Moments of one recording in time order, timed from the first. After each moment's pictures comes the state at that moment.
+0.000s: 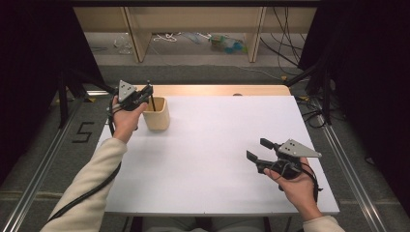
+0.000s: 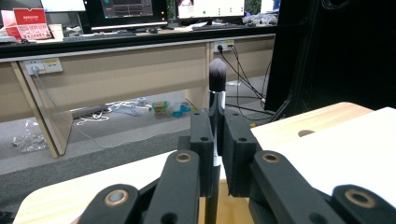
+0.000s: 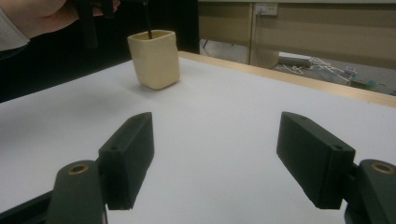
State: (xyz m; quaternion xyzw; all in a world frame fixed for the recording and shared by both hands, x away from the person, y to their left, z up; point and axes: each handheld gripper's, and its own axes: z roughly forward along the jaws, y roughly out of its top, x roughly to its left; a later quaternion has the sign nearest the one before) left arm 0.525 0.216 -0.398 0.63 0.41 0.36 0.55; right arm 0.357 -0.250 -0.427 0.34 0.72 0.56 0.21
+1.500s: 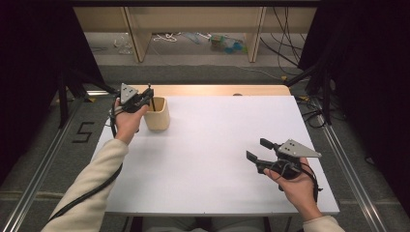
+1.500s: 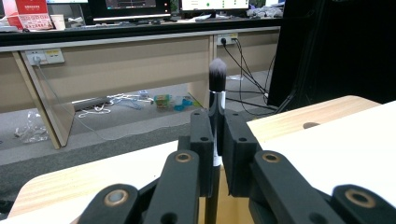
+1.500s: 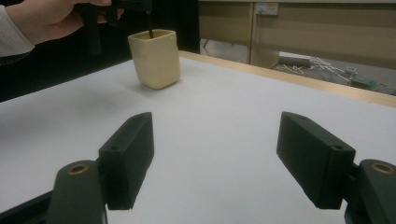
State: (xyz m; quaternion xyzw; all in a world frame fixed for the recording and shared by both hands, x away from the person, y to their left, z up) left arm 0.529 0.216 -0.411 0.63 0.42 0.36 0.54; right arm 0.357 -0.249 -0.428 0.34 0.72 0.57 0.21
